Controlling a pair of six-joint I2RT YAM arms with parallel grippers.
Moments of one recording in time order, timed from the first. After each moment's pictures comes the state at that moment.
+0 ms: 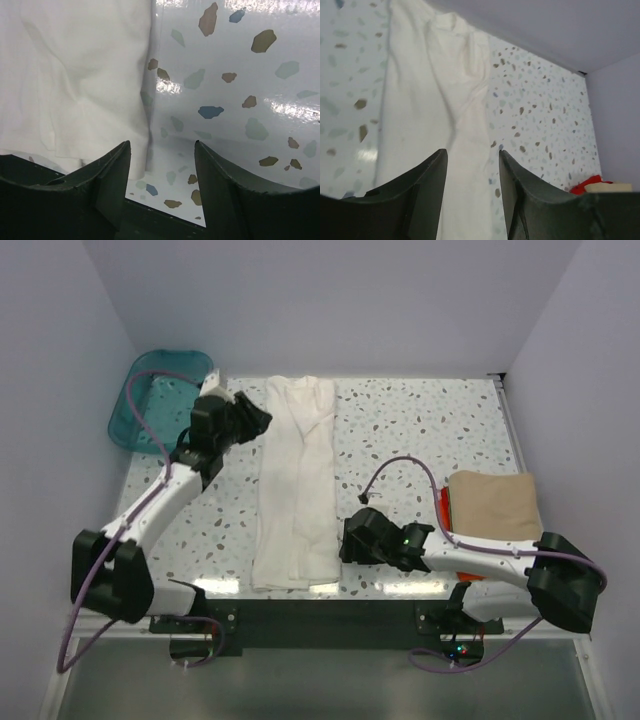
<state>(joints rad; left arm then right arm) -0.28 1.44 1.11 0.00 0.06 -0.65 1.05 1.25 0.62 -0.33 0.24 0.98</state>
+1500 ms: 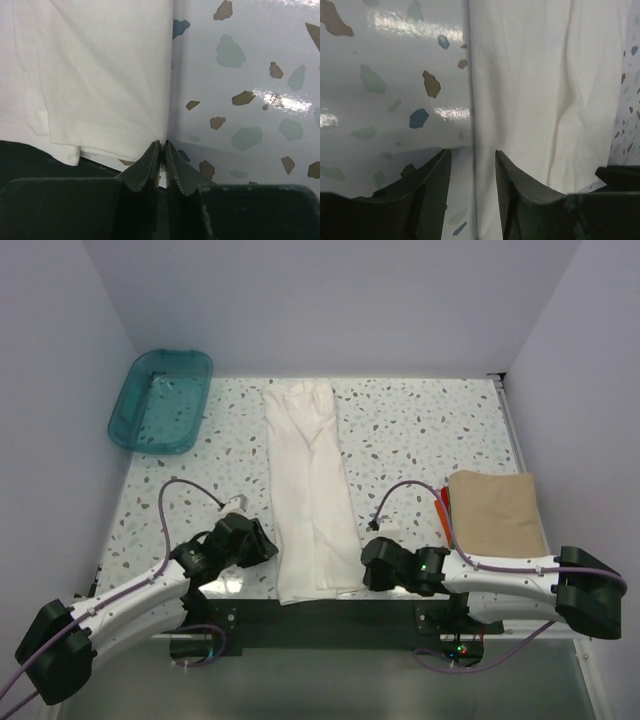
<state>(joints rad) -0.70 0.79 0.26 -0.30 -0.11 -0.95 1.20 1.07 0.42 -0.40 0.27 1.03</state>
